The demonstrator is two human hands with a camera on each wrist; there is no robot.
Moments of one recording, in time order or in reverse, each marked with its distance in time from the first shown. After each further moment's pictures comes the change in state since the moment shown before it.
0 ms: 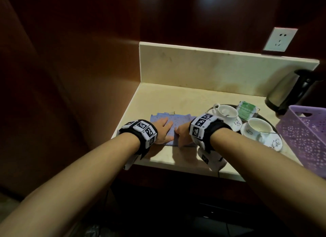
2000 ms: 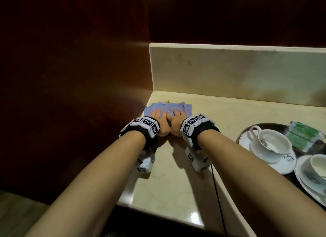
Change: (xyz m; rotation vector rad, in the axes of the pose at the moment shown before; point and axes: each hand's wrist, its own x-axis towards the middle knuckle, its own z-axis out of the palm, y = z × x) left_hand 0.123 -0.100 -0.026 -0.295 0.008 -0.419; right_hand 0.196 0.020 -0.071 0.357 0.330 -0.086
